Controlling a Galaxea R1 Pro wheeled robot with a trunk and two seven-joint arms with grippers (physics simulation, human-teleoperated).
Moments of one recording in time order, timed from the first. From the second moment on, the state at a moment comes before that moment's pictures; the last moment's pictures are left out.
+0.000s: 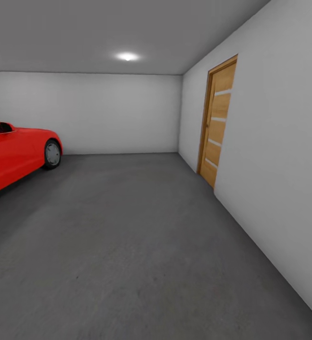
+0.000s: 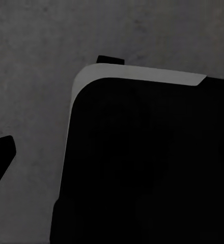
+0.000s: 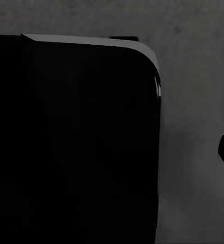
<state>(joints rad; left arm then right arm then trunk) 0.00 0.00 0.06 -0.07 0.12 -0.13 0.01 0.00 -0.01 0.00 0.01 -0.01 -0.18 0.00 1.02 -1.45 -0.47</state>
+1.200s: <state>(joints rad) 0.00 0.01 0.06 -0.07 0.12 -0.09 0.01 0.00 -0.02 0.01 0.01 0.00 -0.17 0.00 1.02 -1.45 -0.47</state>
